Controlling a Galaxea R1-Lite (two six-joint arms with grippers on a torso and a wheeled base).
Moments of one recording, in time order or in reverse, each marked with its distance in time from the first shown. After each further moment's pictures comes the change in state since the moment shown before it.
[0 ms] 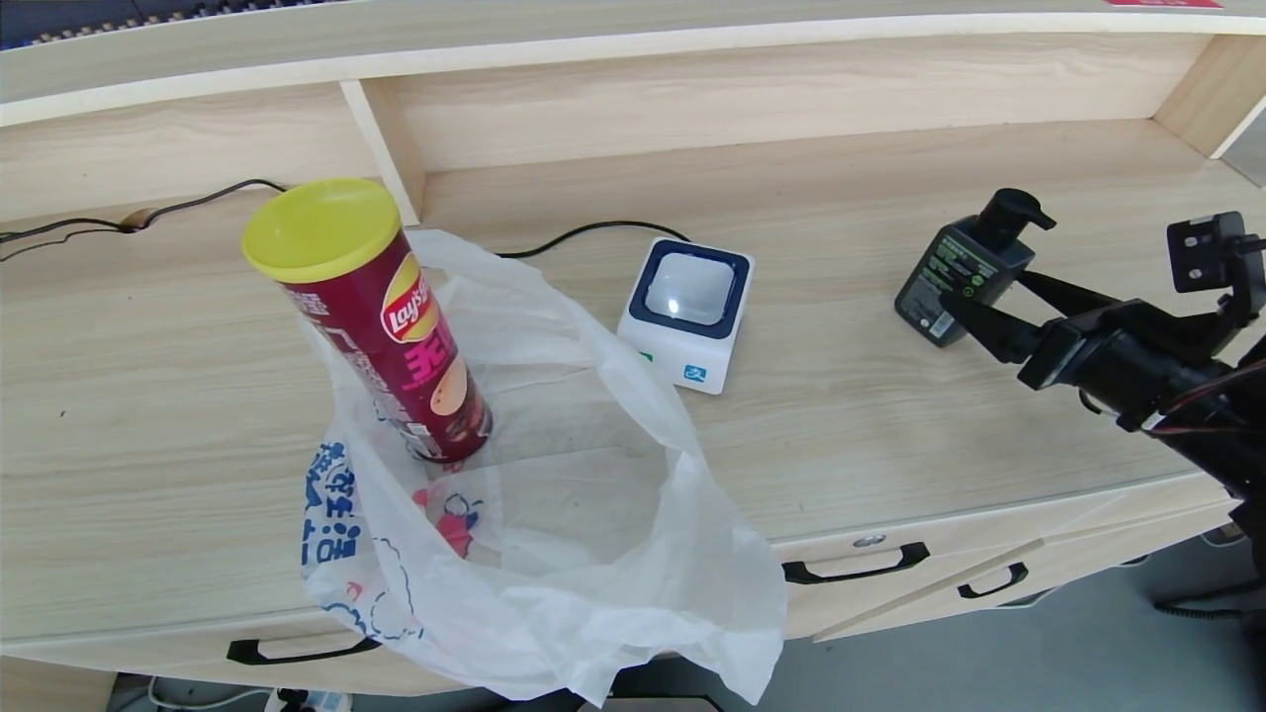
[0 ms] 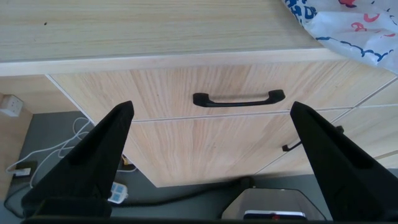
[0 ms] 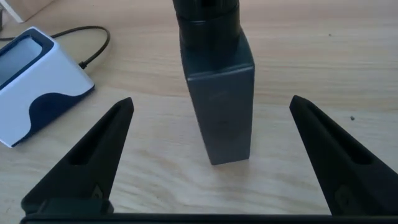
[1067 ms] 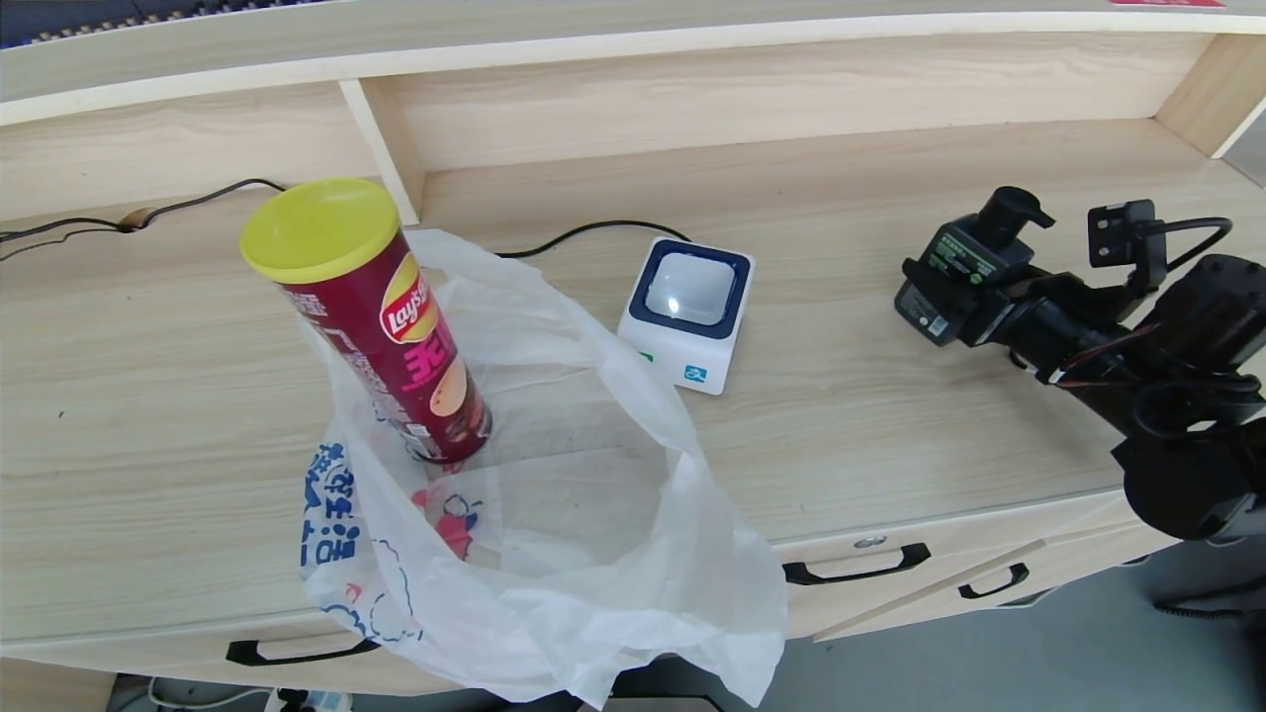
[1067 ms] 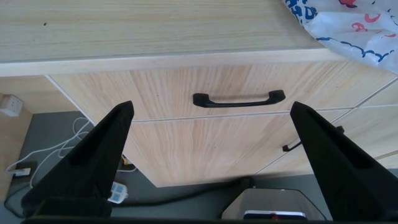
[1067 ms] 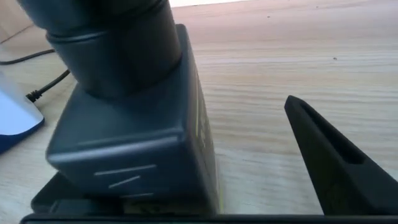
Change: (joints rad) left arm 0.000 0.000 0.000 0.000 0.000 0.000; right arm -0.001 0.243 -0.240 -0.098 0.000 0.048
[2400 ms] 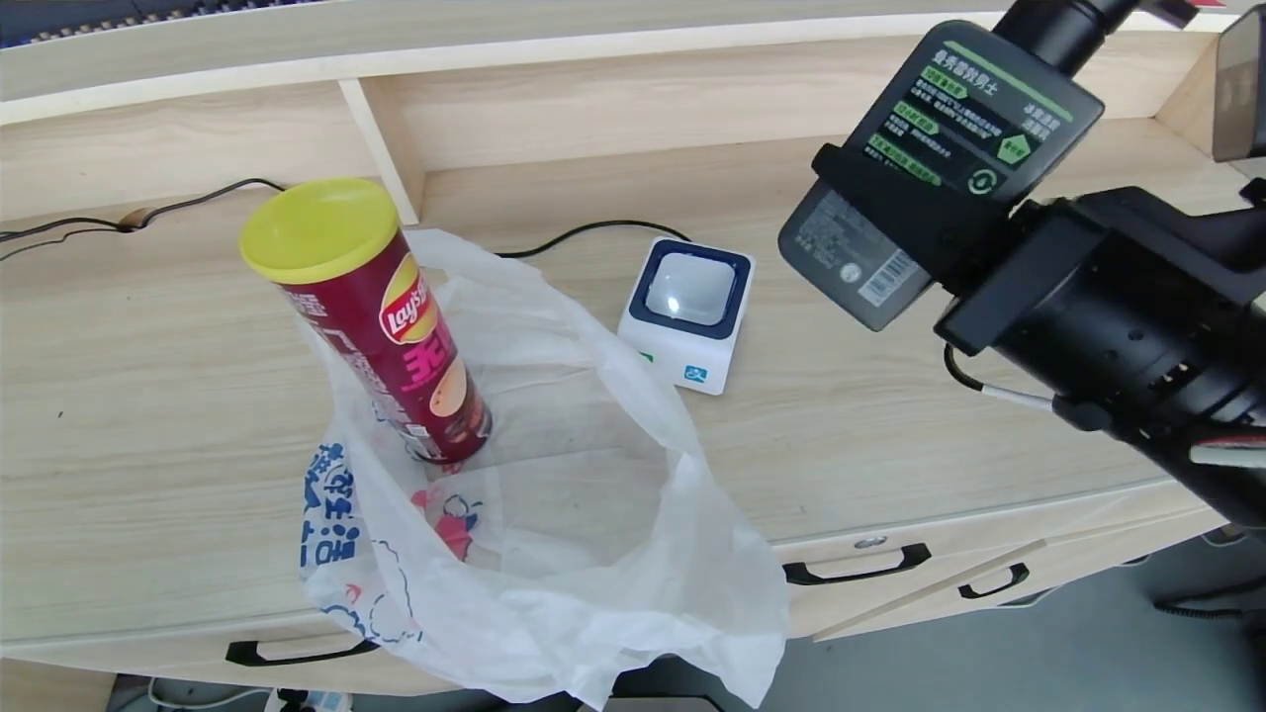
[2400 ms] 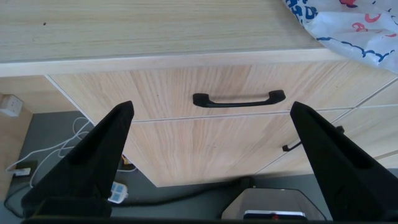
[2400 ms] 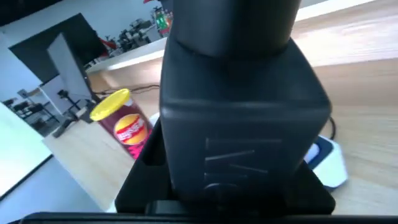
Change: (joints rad) left arm 0.001 0.000 0.000 0.000 0.000 0.000; right arm 0.727 -0.462 0.092 0.259 -0.287 0.090
